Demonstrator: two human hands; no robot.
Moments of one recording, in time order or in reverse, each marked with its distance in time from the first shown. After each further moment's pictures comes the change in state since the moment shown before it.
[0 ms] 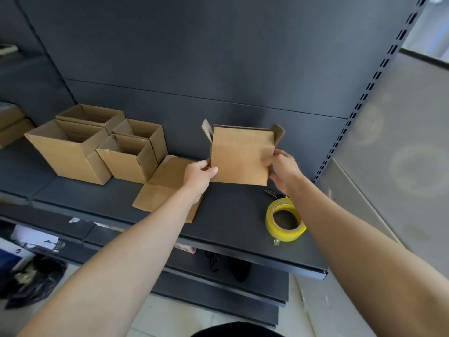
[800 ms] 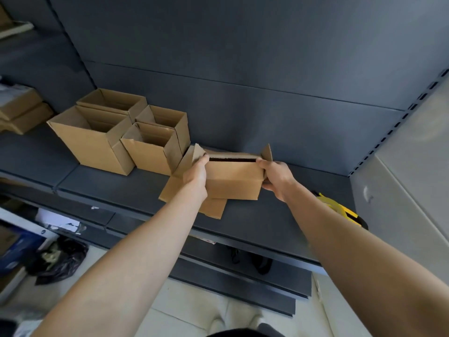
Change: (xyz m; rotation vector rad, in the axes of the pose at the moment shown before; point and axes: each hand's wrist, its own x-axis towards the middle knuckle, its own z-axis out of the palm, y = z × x) left_hand 0.031 -0.031 -0.065 -0.496 0.248 -0.517; right_hand 0.021 0.049 0.087 -0.117 -0.027 0.164
